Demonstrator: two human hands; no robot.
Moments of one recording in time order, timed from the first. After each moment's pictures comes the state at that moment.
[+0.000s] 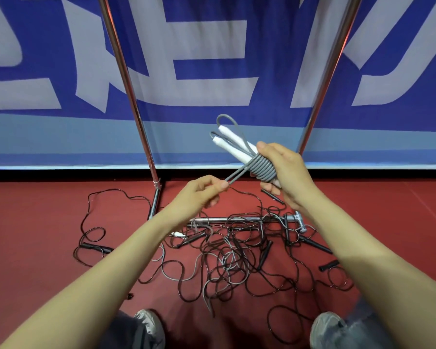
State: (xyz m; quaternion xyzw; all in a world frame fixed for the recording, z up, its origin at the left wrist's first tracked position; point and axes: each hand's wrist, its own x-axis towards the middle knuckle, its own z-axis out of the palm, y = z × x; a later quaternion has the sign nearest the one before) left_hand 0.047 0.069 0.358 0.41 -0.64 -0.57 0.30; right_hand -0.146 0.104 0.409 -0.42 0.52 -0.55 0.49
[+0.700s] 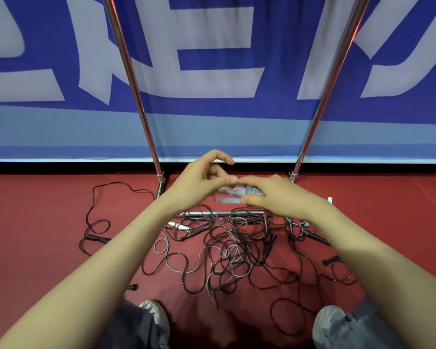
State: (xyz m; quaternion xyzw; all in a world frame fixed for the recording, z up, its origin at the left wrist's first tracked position) left_hand 0.048 0.072 0.388 0.38 -0.71 -0.51 0.30; right_hand -0.149 0.105 0.375 -0.77 0.60 -0.06 0.22
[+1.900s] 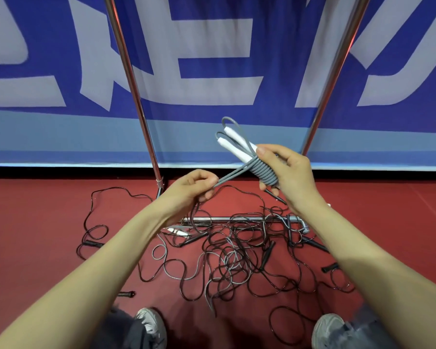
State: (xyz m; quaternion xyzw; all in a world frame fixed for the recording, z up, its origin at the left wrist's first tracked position) left_hand 0.065 0.062 0.365 0.38 -0.56 -0.66 0.33; right_hand -0.143 0.106 0.396 -0.46 0.52 -0.58 0.42
